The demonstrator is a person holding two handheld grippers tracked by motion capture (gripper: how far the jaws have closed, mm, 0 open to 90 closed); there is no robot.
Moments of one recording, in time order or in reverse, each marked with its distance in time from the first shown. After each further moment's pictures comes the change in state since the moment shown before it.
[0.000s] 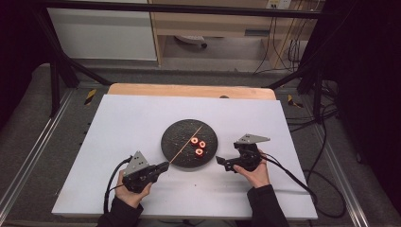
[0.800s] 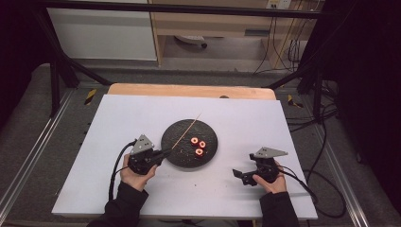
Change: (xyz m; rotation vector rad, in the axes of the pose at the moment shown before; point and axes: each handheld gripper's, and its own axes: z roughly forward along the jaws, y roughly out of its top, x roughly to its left) left arm 0.020 0.034 0.025 0.044 0.045 -0.045; right arm -0.023 -0.048 -0.035 0.014 -0.010 -0.016
